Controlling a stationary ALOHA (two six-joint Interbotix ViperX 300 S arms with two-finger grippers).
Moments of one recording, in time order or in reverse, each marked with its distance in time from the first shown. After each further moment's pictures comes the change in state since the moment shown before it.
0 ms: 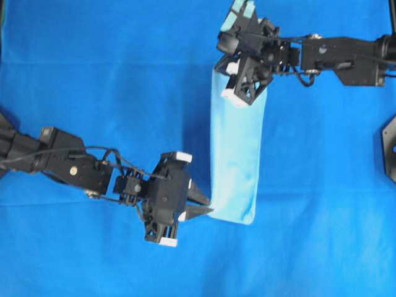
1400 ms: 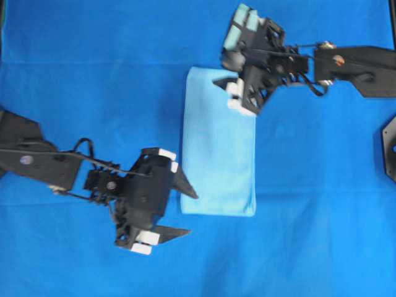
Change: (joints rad) left arm -0.018 -0.273 -0.011 0.002 0.327 0.002; right arm 0.114 -0.150 0.040 -0.089 0.067 0.012
